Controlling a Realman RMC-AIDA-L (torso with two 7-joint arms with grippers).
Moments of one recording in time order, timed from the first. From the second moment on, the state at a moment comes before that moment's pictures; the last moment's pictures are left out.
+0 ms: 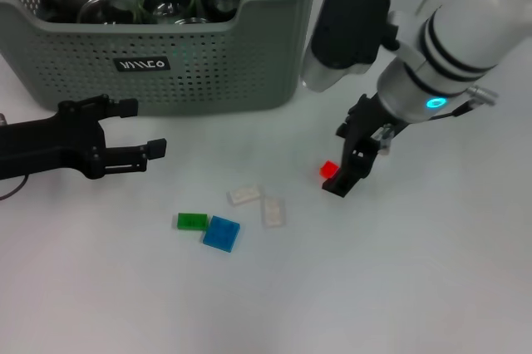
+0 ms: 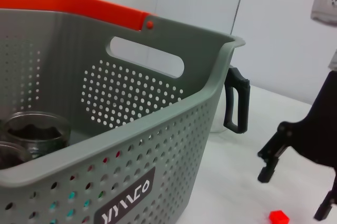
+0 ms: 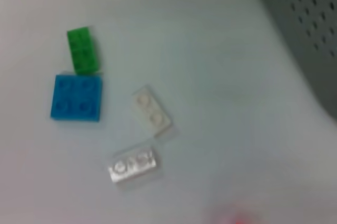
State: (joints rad) left arm -0.38 -2.04 0.51 0.66 2.09 1.59 -1.24; right arm 0.94 2.11 -1.68 -0.89 -2.48 -1.30 2.32
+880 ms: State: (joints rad) left arm -0.36 -2.04 0.51 0.65 2.09 1.60 -1.23; right arm 0.93 2.11 -1.79 -0.82 -2.39 -1.16 2.36
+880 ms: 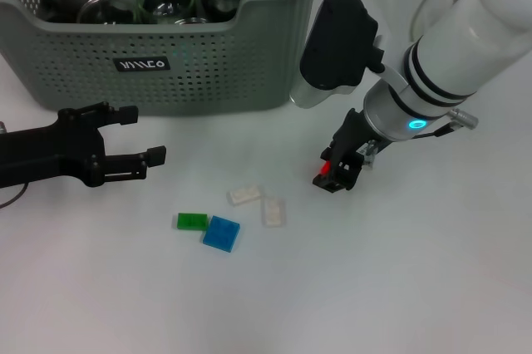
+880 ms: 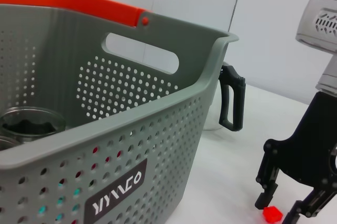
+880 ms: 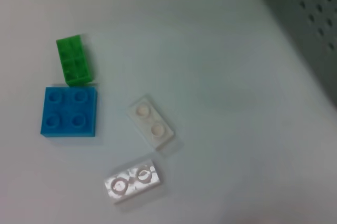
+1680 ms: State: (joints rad) left arm -0.35 -2.04 0.50 0.65 2.09 1.61 -1.22; right arm 0.87 2.10 -1.72 -1.09 -2.39 -1.32 2.37
